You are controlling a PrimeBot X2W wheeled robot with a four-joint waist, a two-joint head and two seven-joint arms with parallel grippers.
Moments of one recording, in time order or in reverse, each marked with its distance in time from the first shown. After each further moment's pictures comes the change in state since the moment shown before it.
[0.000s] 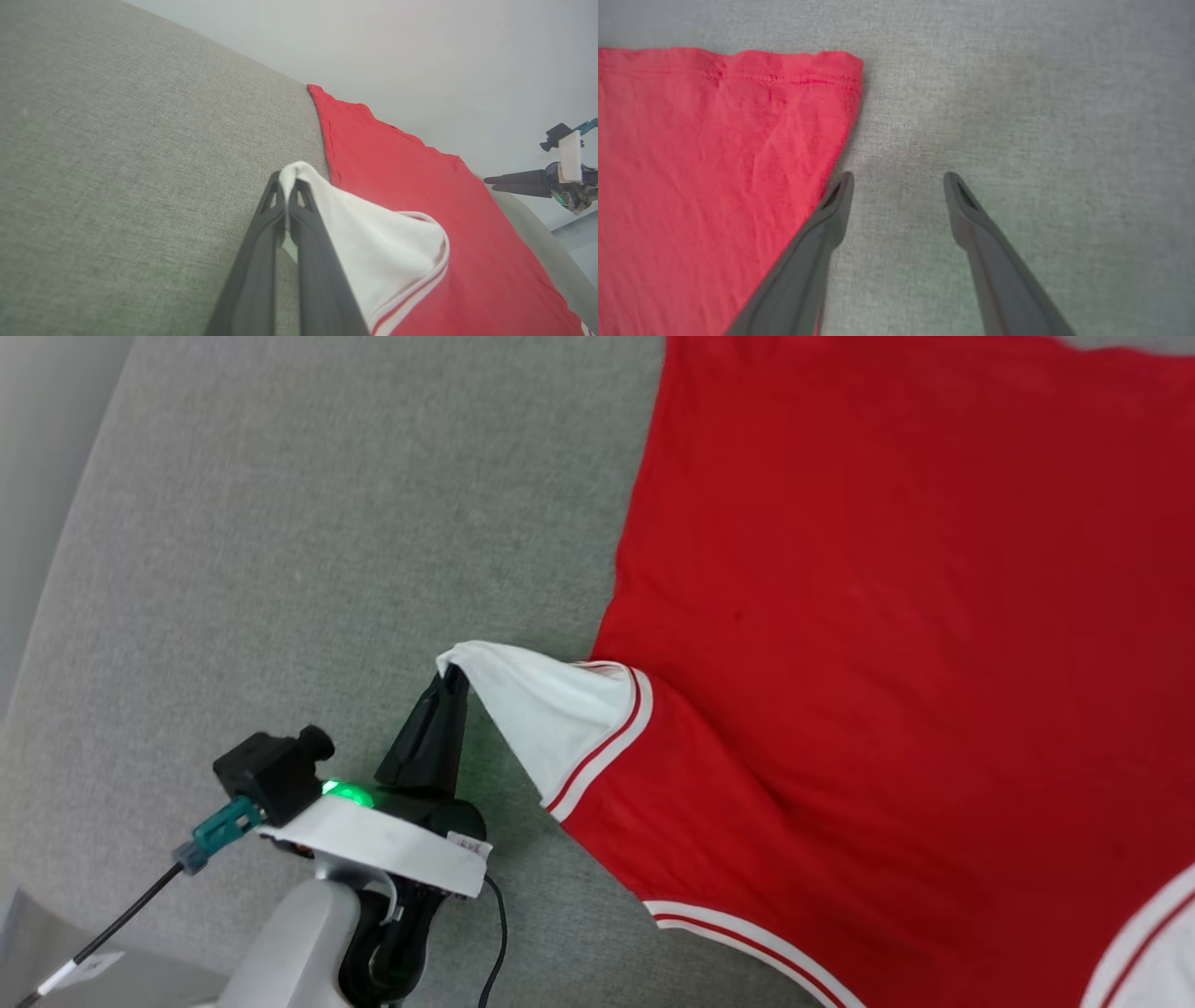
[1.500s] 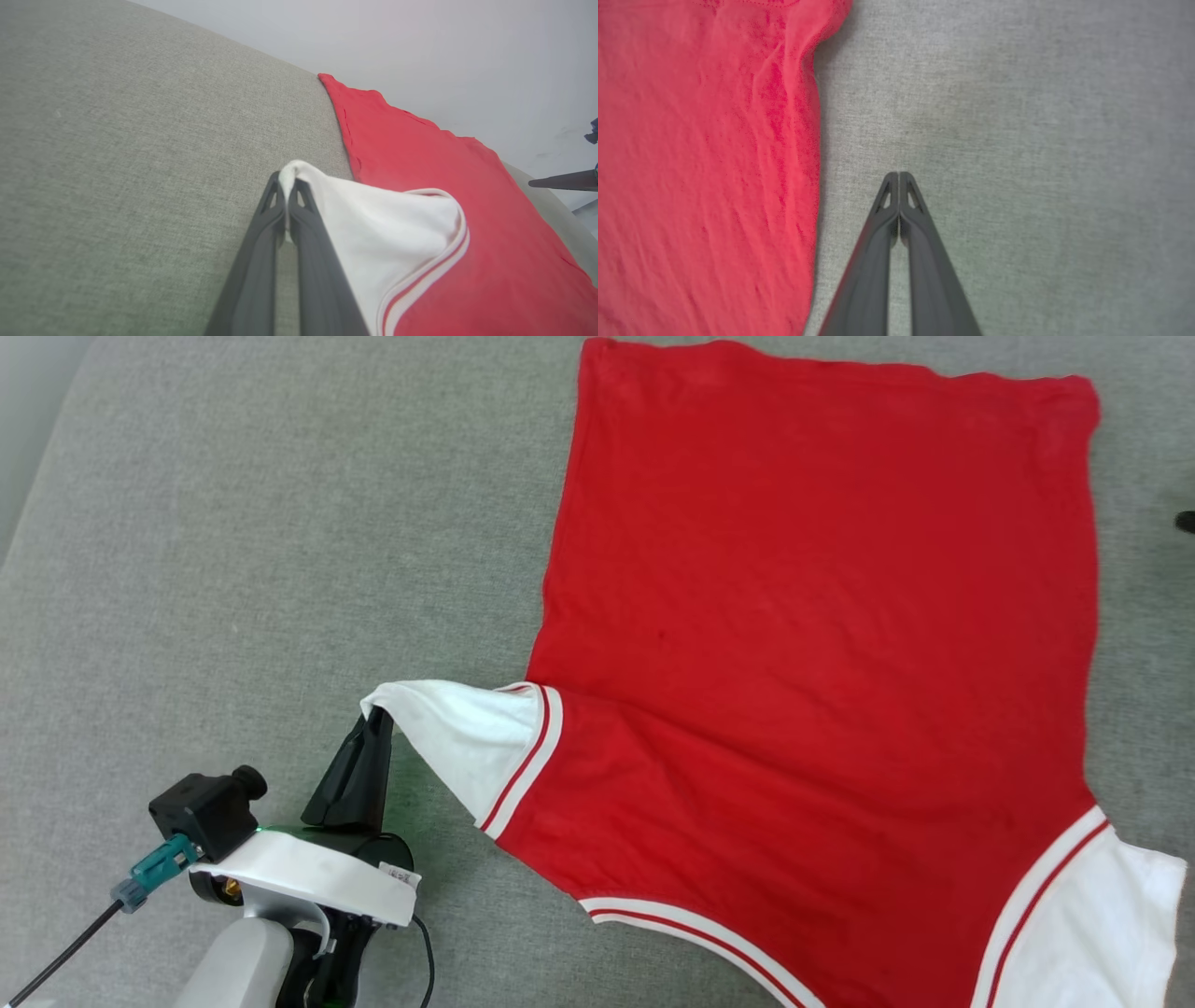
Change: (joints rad) left arm 0.059 0.070 0.063 0.045 0.021 0.000 0.000; right arm 0.044 0.126 0.020 0.053 -0.034 0.000 0.036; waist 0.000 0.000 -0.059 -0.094
